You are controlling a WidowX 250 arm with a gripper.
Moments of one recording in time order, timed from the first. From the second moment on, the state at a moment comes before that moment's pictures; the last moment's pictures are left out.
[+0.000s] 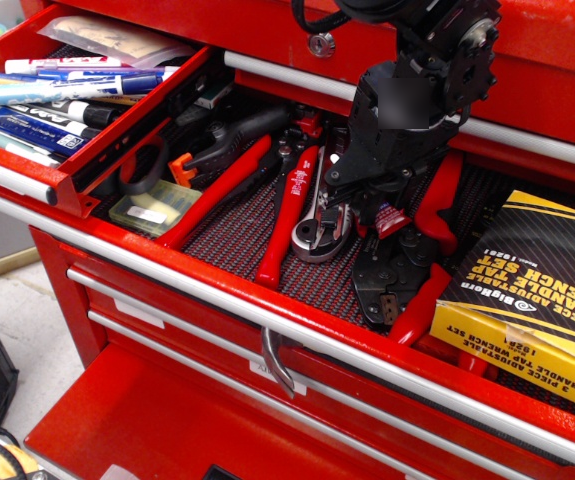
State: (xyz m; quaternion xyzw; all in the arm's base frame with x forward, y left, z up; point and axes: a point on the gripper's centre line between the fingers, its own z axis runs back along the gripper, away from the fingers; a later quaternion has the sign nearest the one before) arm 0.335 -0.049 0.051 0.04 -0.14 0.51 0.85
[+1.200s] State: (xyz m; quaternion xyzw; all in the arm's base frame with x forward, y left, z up) arm 0.271 0.148 0.146 0.16 -0.08 0.34 0.92
